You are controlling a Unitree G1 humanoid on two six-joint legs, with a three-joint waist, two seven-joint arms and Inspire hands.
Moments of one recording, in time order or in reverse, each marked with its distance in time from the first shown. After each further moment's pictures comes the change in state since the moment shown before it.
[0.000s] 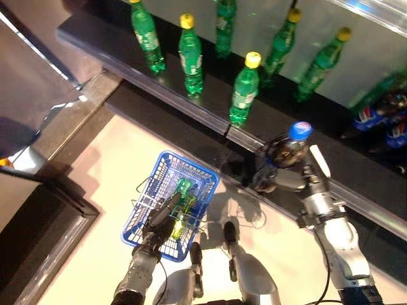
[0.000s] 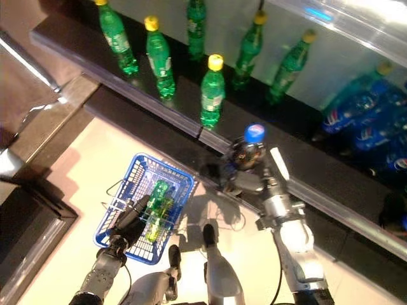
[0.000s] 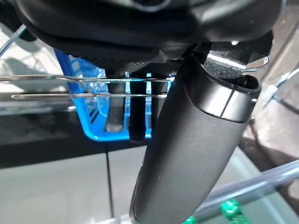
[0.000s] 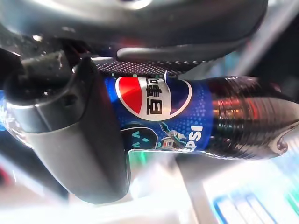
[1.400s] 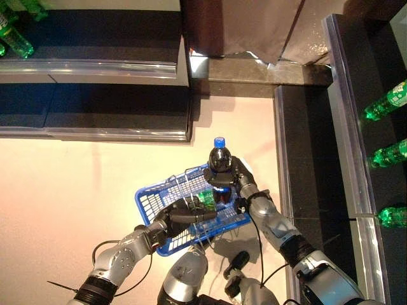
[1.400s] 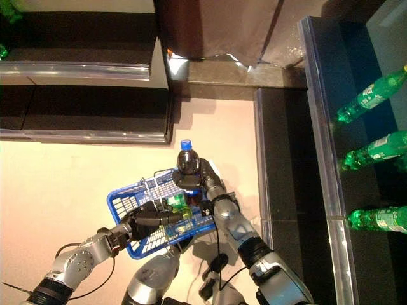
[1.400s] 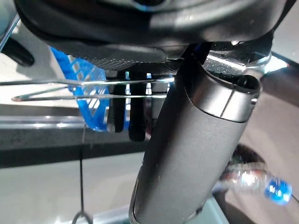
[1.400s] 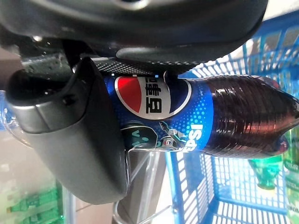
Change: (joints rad) left arm -0.026 0.335 -0.226 -0.430 0.226 0.436 -0.049; right arm -0.443 0.241 0.358 0.654 0.053 0.082 -0.367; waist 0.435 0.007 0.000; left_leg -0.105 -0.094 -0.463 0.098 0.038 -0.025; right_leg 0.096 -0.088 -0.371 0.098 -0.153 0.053
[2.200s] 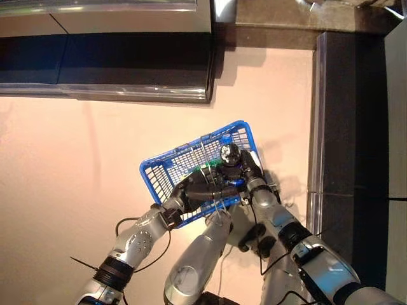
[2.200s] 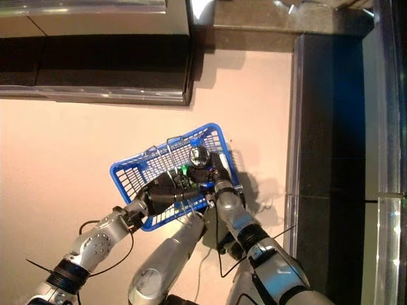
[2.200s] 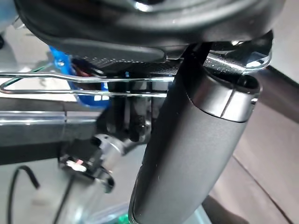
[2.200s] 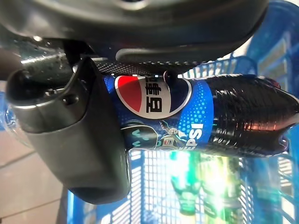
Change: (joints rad) left arm -0.155 -0.104 -0.037 -0.016 -0.074 -0.165 -0.002; right arm -0.135 -0.014 0.002 0.223 -0.151 -0.047 -0.085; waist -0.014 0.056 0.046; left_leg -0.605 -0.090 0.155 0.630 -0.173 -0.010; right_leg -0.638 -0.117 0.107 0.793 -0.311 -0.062
